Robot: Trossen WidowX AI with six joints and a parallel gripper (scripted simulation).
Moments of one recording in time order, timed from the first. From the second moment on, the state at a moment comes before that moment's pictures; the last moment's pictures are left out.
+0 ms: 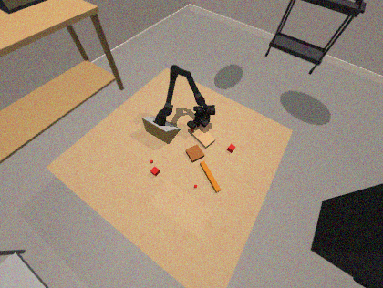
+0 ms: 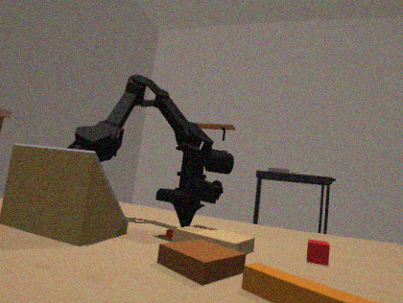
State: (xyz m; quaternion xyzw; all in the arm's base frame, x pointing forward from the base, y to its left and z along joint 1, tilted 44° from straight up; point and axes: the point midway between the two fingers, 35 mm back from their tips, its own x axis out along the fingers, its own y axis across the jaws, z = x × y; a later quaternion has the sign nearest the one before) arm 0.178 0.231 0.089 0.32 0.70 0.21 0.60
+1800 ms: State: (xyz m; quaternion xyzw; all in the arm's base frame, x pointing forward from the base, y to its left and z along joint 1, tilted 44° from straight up) arm 0.215 0.233 0.084 0.32 0.70 0.21 0.60
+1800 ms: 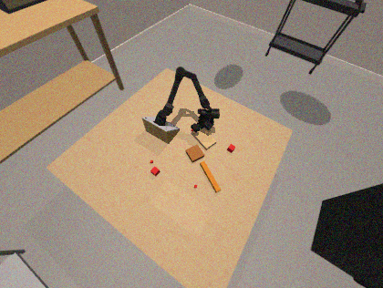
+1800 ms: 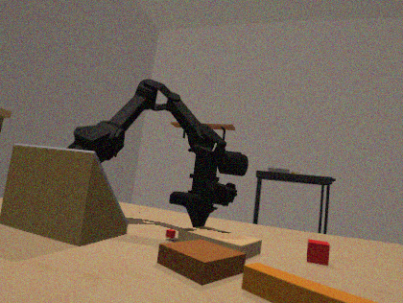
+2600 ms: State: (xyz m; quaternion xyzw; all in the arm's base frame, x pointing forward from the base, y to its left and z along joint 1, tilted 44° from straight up) arm 0.234 0.232 0.081 0.32 0.70 0.21 0.60
